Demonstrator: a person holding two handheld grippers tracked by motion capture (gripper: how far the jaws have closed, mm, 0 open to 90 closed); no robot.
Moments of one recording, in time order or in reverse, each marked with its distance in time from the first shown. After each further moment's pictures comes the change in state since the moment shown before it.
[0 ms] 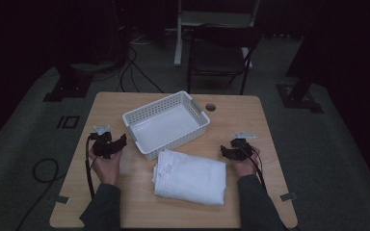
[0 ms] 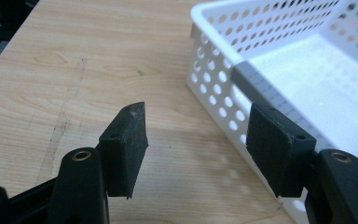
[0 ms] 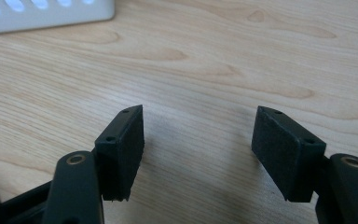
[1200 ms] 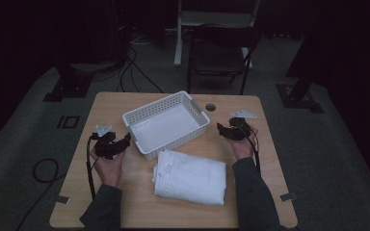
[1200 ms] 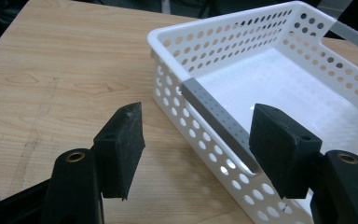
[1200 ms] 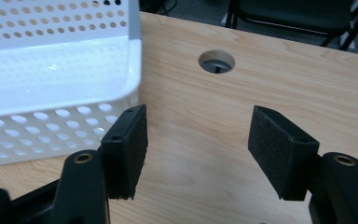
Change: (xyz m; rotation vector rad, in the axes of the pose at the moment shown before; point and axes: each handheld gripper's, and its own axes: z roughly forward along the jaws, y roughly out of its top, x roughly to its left) left arm -0.017 0.003 -0.016 -0.039 -0.086 0.032; right arm 0.004 0.078 -0.016 -0.158 0.040 -0.003
